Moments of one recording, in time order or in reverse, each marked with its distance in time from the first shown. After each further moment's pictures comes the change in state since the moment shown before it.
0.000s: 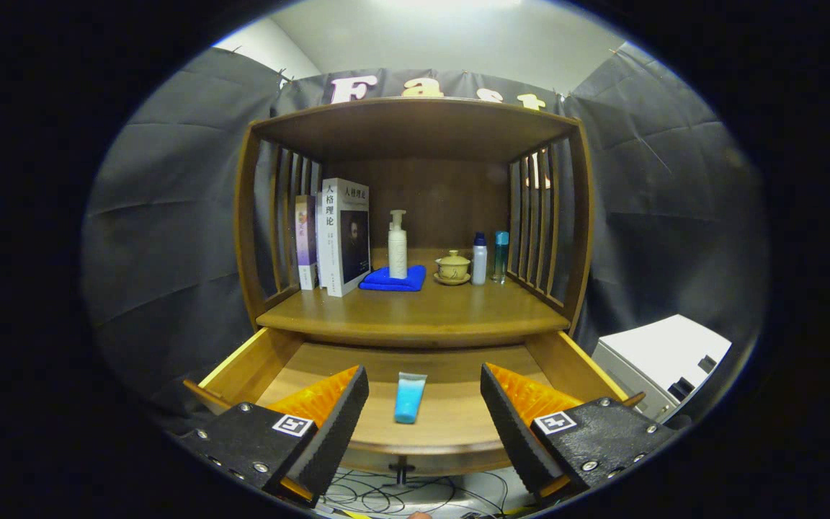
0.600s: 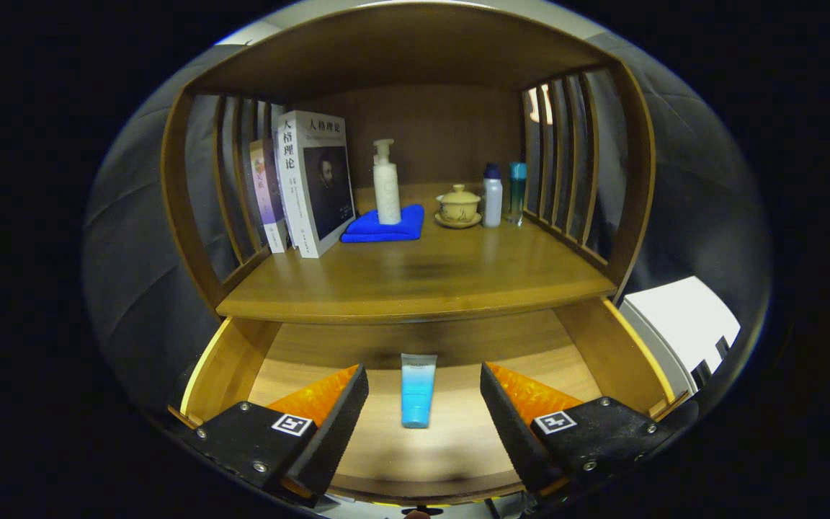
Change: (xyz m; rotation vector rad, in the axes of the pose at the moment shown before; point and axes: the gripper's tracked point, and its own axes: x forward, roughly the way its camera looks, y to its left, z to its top) arm 0.085 0.014 -0.046 0.063 0.317 -0.007
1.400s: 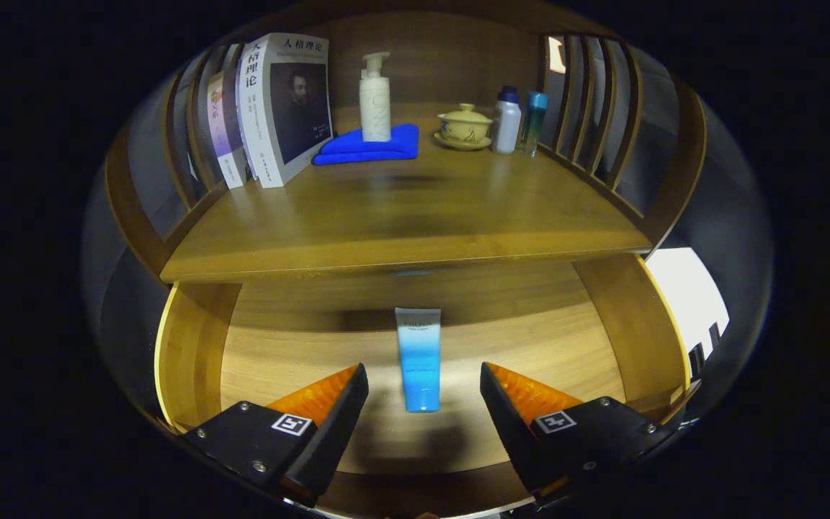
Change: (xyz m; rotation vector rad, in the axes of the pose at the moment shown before) arm 0.049 0.010 -0.055 -0.017 0.330 -0.090
